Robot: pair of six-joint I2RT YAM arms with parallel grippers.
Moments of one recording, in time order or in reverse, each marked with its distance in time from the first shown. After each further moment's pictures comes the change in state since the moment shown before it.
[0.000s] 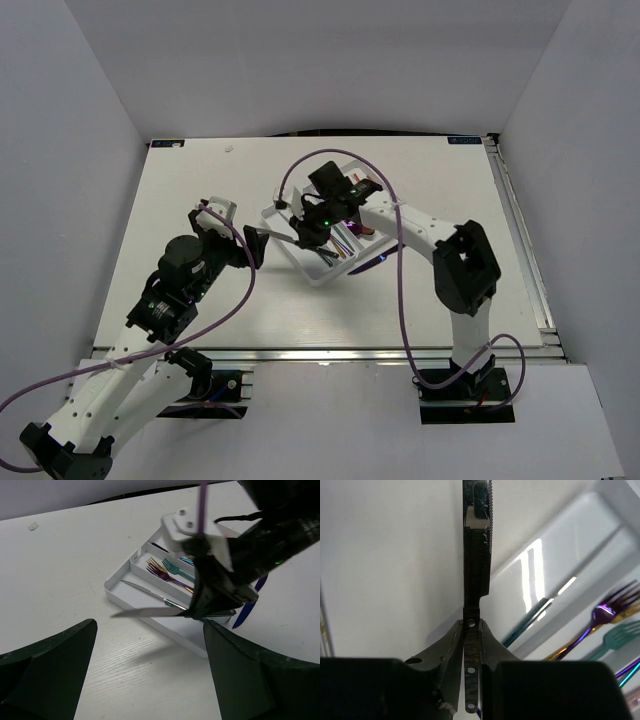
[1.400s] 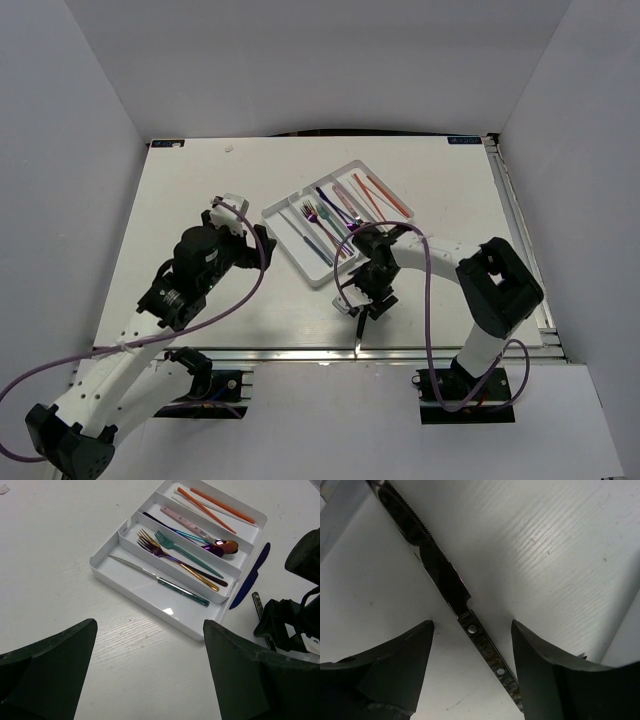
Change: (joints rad) left arm -0.001 0.113 0.024 -0.047 0.043 -0.047; right arm -0.053 -0.216 -0.608 -0.228 0.088 -1.139
